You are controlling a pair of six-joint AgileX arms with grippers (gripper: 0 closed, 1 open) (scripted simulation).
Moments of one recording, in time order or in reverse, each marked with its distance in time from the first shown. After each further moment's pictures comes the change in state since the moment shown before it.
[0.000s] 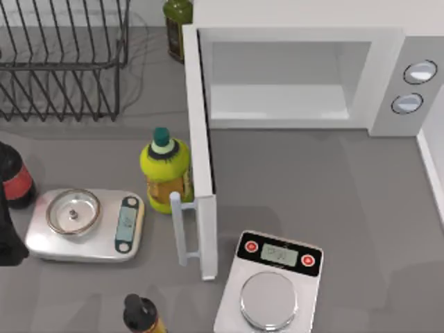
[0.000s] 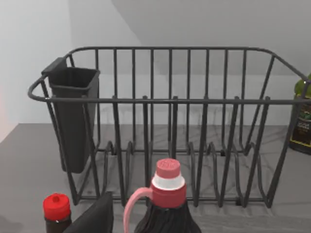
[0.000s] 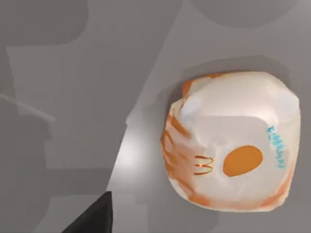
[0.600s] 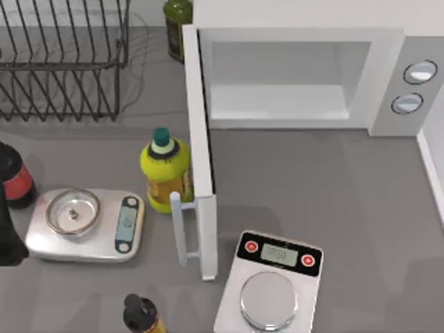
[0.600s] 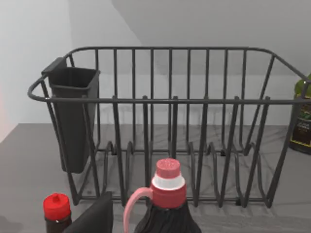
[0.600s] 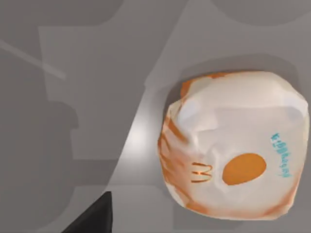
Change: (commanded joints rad) left arm 0.000 0.000 0.000 0.000 0.000 0.000; right arm -0.013 0.076 0.015 0.004 -0.004 -0.020
